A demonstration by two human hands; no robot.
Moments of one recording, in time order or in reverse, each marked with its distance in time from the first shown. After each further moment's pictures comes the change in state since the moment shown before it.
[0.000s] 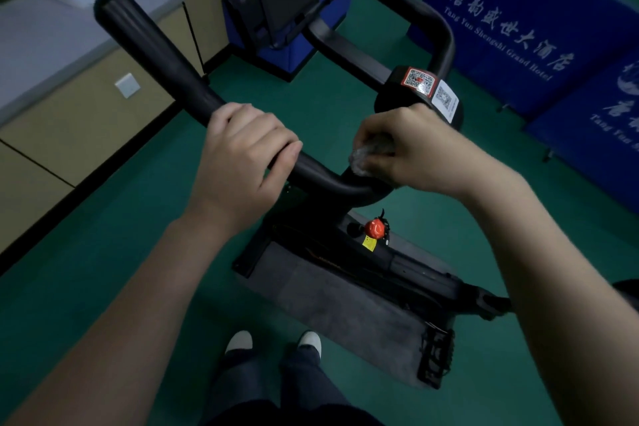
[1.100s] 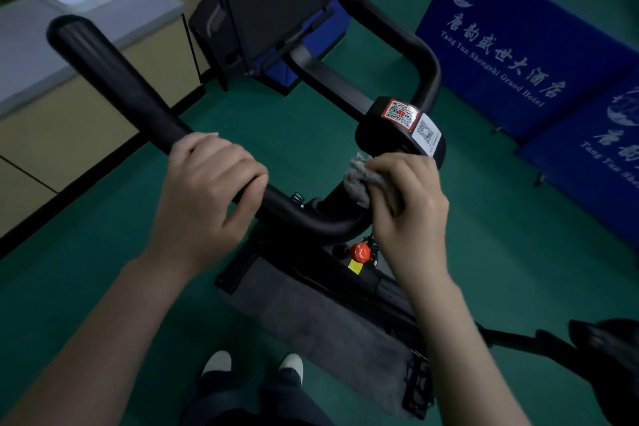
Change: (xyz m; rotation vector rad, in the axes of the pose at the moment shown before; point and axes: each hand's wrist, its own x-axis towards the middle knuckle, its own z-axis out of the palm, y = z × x) left_hand 0.000 0.001 0.006 0.036 0.019 -0.036; right_hand -0.024 0.027 0.063 0.240 0.788 0.070
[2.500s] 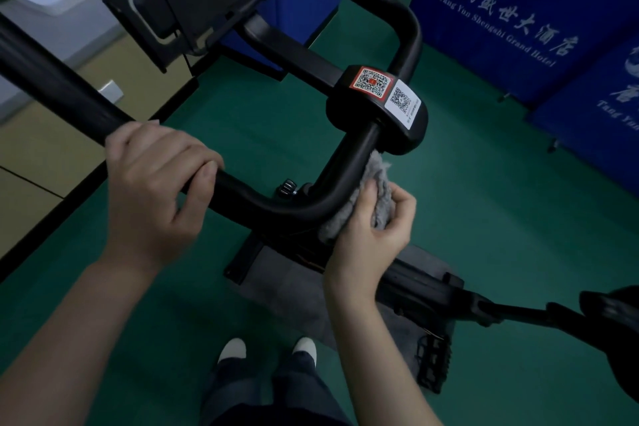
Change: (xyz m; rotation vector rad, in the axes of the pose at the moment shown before) left_hand 0.001 0.007 0.007 0.076 0.059 -0.026; right_hand -0.039 -0.011 0.049 0.702 0.625 0.913
